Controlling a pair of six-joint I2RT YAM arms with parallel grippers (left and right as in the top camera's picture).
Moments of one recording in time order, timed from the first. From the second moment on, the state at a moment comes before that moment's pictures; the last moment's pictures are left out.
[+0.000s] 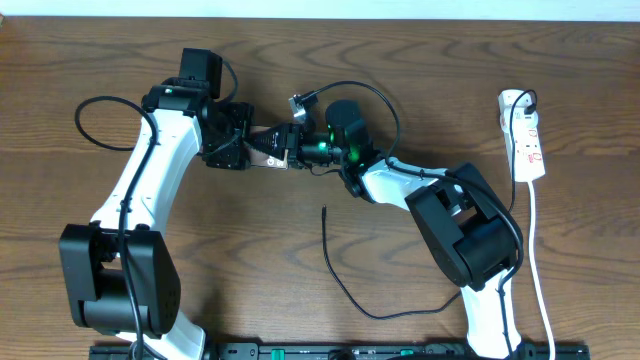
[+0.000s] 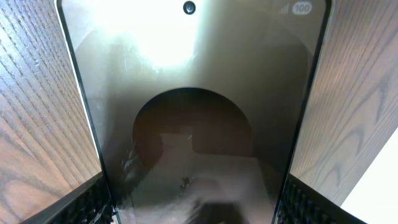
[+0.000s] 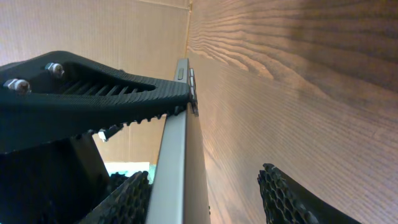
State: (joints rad) left arm -0.10 1.77 1.41 -0.92 0.25 -1.54; right arm 0.60 2.18 1.21 0.69 -0.81 1.16
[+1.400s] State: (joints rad) left arm -0.10 1.77 1.41 -0.92 0.22 -1.50; right arm 0.62 2.18 1.21 0.69 -0.81 1.10
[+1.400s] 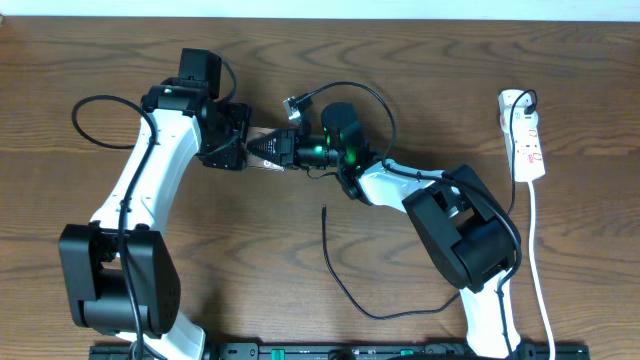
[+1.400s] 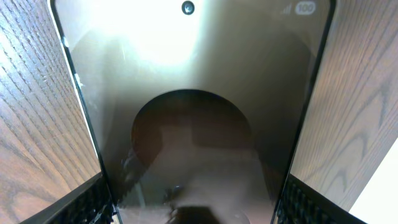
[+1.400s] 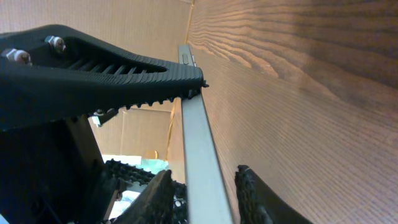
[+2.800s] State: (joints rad) left arm -0.10 1.77 1.41 -0.92 0.22 -1.50; right arm 0.62 2.18 1.21 0.69 -0.81 1.09
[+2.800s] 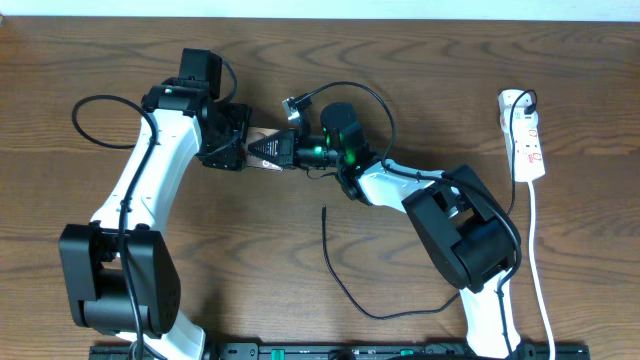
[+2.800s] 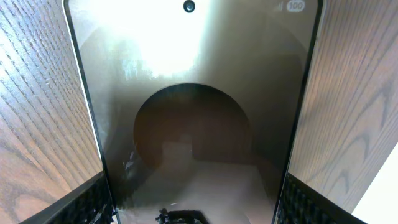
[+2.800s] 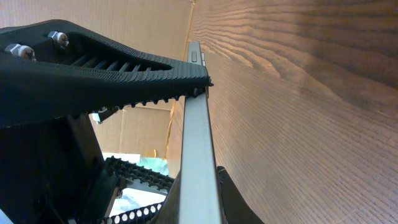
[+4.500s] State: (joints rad) left arm 0.09 1.77 1.41 -0.52 0.65 -0.88; right arm 0.36 2.19 1.21 0.91 -0.78 1.95
